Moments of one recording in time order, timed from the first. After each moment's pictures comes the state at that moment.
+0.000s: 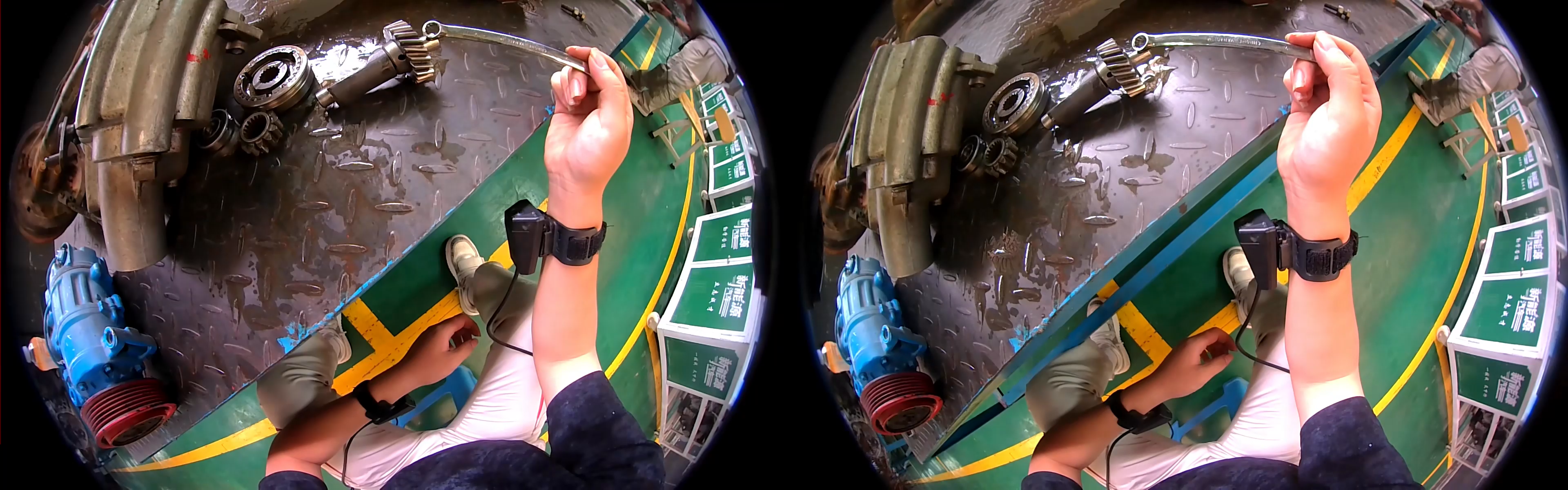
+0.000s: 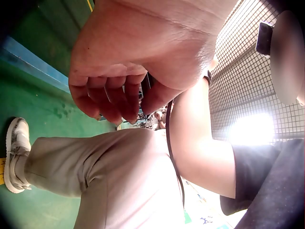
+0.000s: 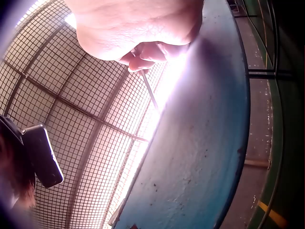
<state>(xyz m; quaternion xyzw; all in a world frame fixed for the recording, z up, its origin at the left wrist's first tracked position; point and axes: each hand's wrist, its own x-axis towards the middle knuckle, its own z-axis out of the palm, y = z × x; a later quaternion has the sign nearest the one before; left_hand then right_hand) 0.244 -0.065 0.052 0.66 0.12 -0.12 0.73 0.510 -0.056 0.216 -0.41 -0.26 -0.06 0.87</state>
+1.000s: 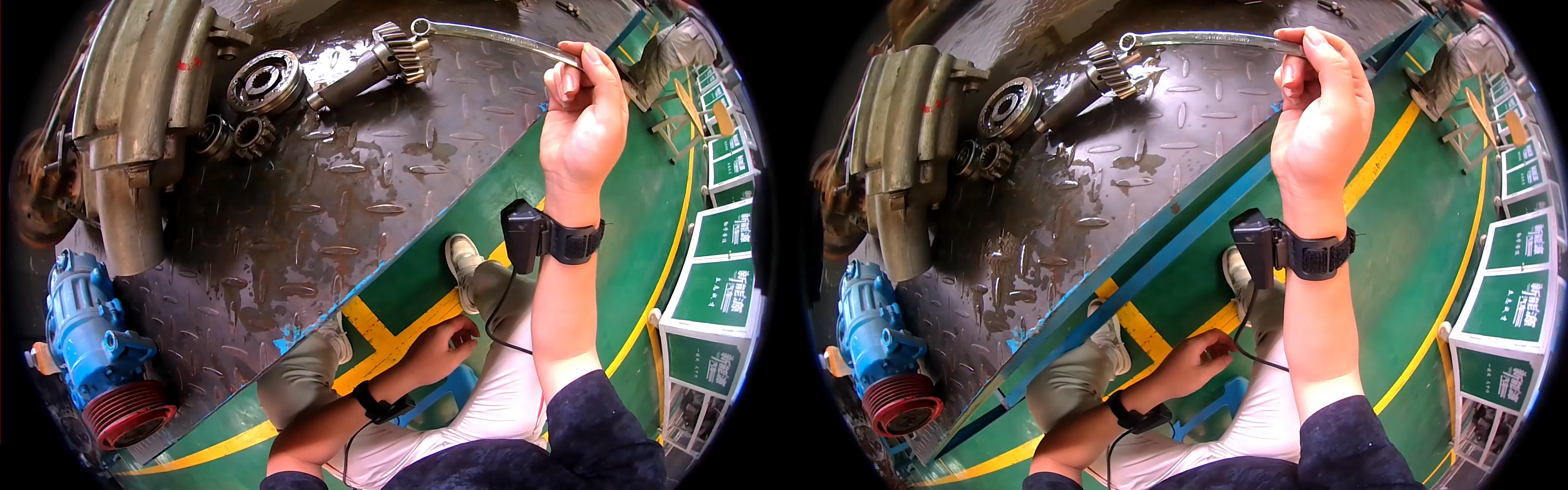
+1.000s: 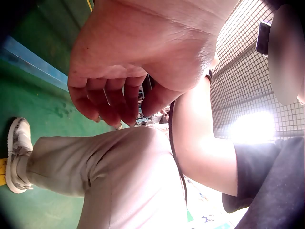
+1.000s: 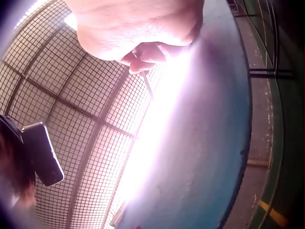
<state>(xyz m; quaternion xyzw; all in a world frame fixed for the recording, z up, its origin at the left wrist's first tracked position) 0.244 -0.067 0.050 0.68 0.11 -0.13 0.71 0.515 -0.061 0.213 -0.38 -0.27 -0.02 0.88</state>
